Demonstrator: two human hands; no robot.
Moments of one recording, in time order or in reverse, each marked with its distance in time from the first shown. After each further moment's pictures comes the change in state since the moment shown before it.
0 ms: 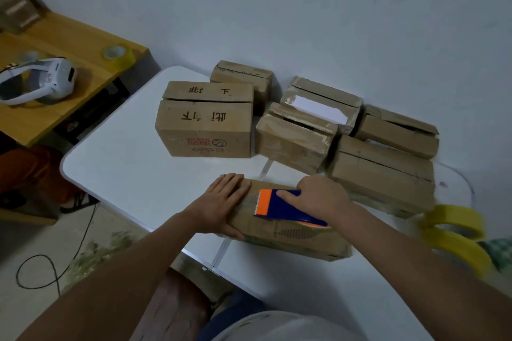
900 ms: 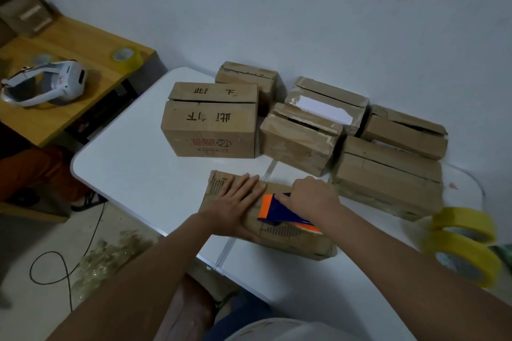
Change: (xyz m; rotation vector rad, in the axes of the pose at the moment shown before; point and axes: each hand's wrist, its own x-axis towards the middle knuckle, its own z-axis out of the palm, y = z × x) left_hand 0.012 0.026 0.000 0.098 -0.032 -0.017; right_hand 0.010 -0.026 0.012 -0.129 0.011 0.095
